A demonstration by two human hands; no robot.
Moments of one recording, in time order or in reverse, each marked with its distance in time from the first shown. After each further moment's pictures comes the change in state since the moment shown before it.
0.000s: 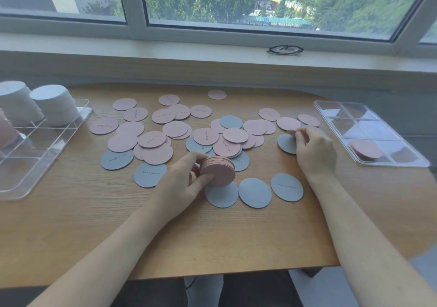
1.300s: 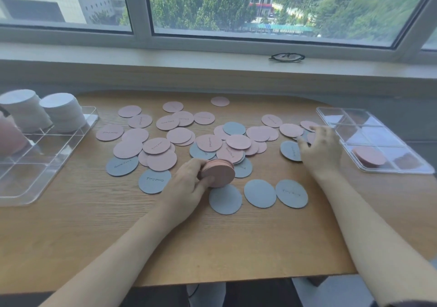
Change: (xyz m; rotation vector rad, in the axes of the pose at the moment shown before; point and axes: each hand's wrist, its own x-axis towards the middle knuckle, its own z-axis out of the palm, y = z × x) left_hand 0.006 -0.014 0.008 0.083 -0.023 0.016; right_hand 0.029 0.024 0.014 -0.126 -0.101 0.086
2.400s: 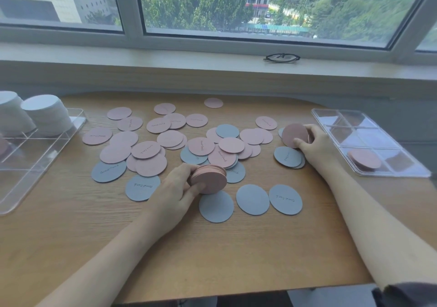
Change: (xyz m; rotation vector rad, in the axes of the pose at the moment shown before) left_hand -0.001 0.001 -0.001 -0.052 -0.023 -0.014; right_hand 0.026 0.017 -0.010 0.326 -0.204 0.021
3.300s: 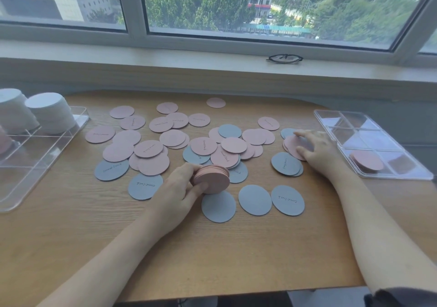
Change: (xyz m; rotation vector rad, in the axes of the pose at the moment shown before) left_hand -0.001 0.001 -0.001 0.004 0.011 0.025; right_hand 0.005 0.011 -0.004 -0.357 -0.175 -0.195
